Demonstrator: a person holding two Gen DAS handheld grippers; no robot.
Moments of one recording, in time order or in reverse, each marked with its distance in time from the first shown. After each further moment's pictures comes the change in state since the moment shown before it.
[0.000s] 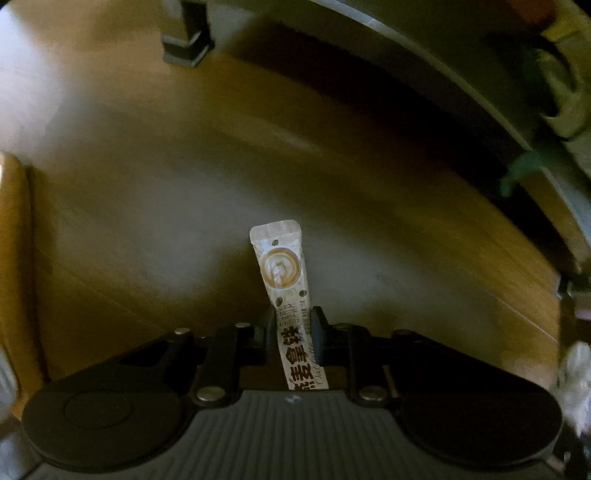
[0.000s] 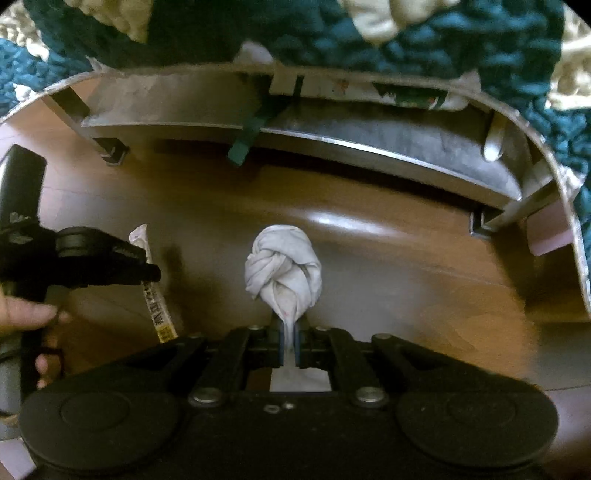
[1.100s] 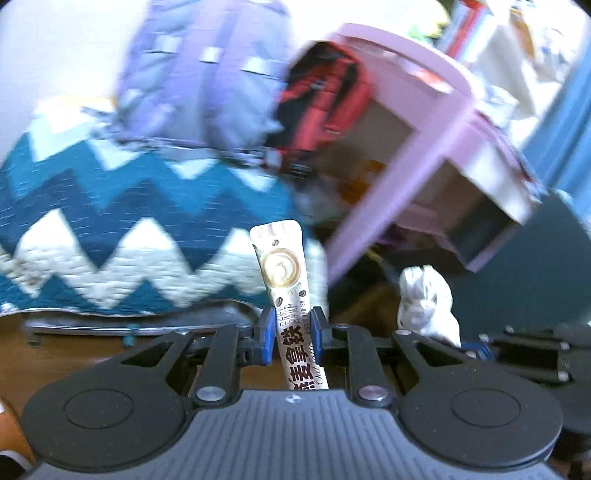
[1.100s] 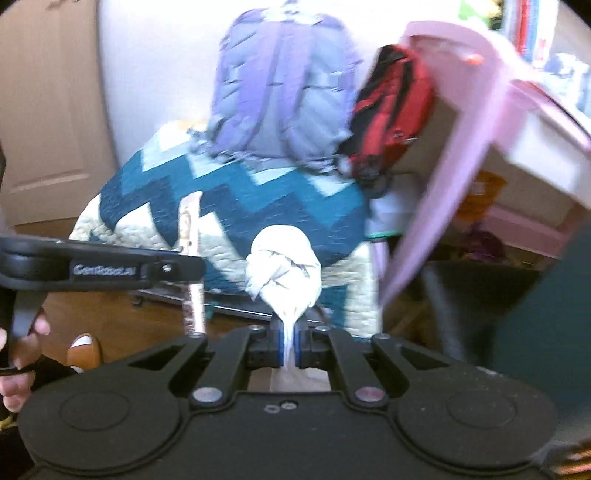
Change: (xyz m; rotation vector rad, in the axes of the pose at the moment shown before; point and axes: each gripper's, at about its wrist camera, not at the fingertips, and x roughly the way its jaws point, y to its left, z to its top) left arm -0.444 -0.146 -0.148 0.626 -0.467 -0.604; right arm -0.455 -0.021 -0.091 0.065 -0.481 -0.220
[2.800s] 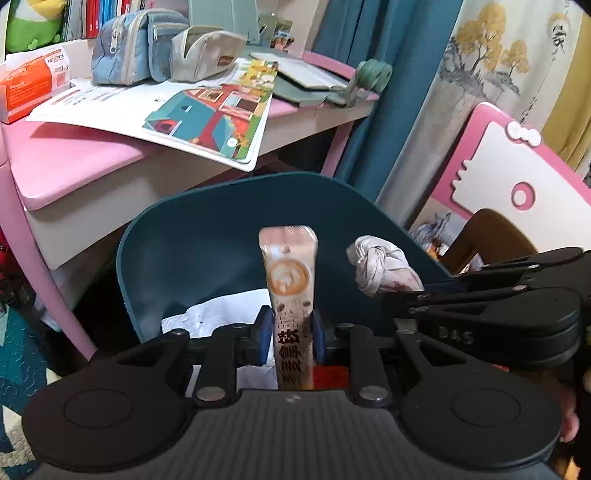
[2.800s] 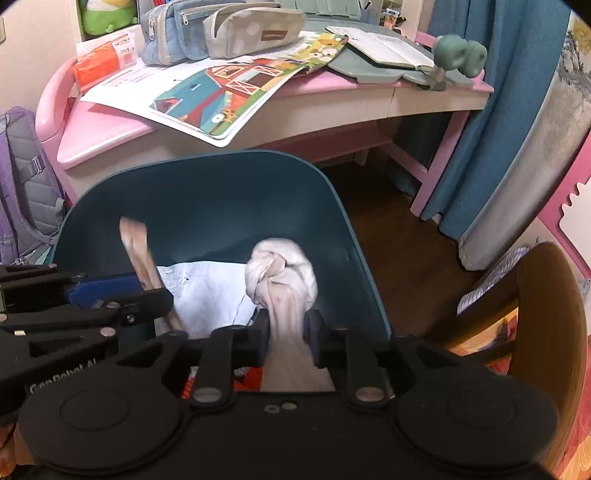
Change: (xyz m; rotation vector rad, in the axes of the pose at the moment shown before) left arm 0.131 -0.433 0.077 0.545 0.243 -0.248; right arm -0.111 -0.363 -0.008 0.527 0.142 -0.339
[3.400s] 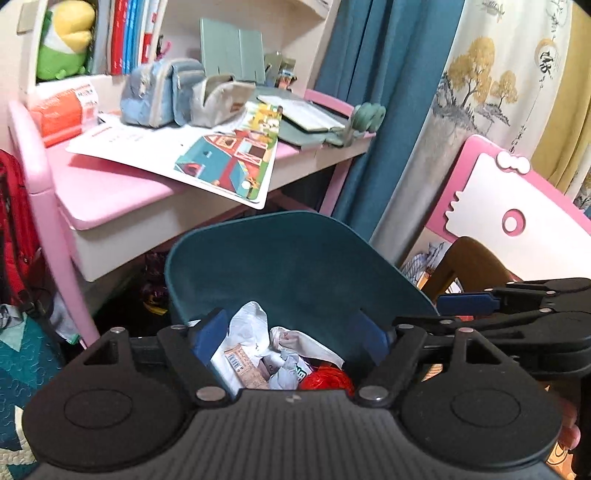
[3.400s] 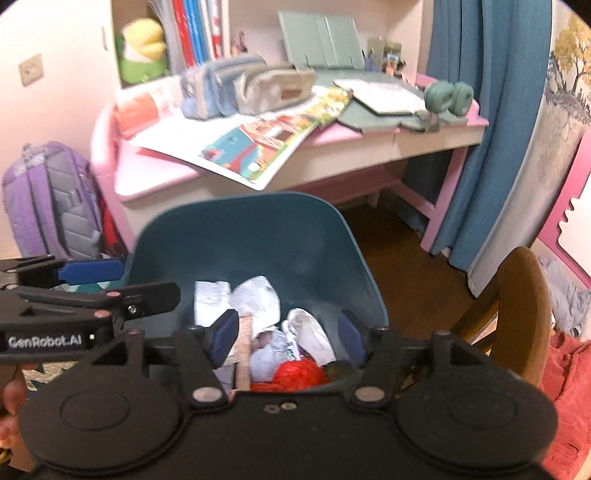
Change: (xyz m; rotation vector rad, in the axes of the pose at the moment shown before) left arm -0.070 -0.001 -0.010 -0.009 -0.124 -0.001; right arm -0.082 0.007 -0.037 0.011 -0.178 0.071
